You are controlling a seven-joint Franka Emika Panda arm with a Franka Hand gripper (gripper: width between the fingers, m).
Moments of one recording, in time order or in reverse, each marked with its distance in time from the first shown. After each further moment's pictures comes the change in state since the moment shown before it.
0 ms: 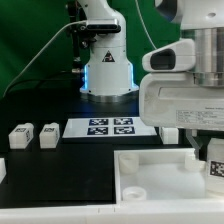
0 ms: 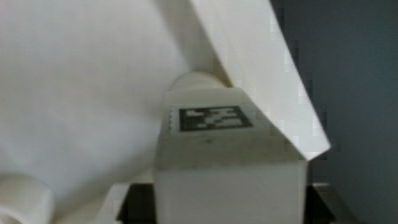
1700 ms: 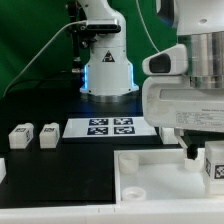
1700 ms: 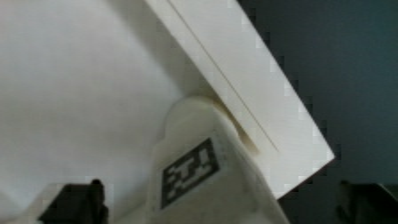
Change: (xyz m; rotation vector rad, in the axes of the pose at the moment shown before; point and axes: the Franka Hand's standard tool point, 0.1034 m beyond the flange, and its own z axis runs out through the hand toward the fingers) arm -0.010 0.002 0.005 0.035 -0.004 -0.054
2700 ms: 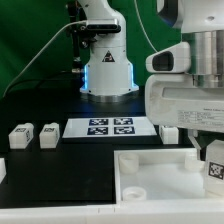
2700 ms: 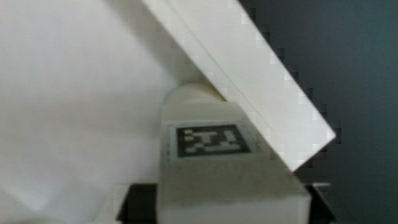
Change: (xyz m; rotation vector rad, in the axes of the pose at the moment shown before) arm 0.004 -0.003 -0.001 -0.015 0.030 0.216
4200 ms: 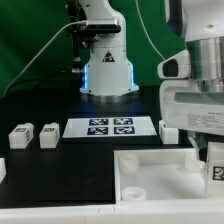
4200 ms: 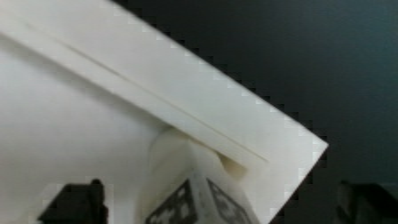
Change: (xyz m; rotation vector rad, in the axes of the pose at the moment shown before) arm -0.014 -0.003 0.009 0.063 0.016 0.049
